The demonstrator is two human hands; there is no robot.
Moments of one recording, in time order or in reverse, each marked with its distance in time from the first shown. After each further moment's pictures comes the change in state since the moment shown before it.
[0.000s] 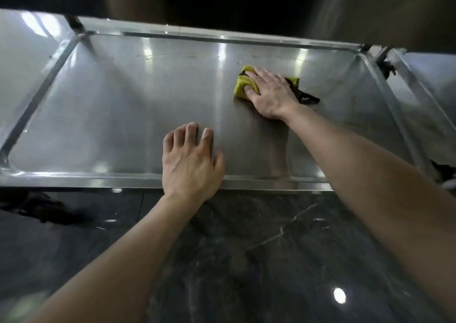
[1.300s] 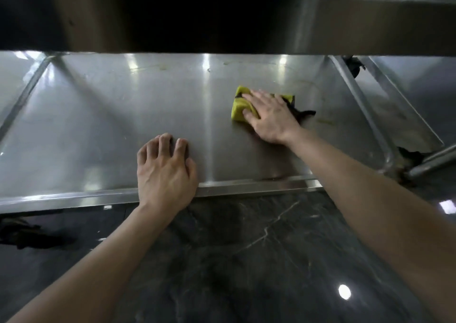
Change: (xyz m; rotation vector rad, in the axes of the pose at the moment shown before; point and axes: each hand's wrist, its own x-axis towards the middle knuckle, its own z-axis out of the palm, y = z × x) left_hand -0.002 0.002 0.002 0.059 -0.038 -0.010; right_hand -0.068 0.045 0.007 0.059 0.040 -0.001
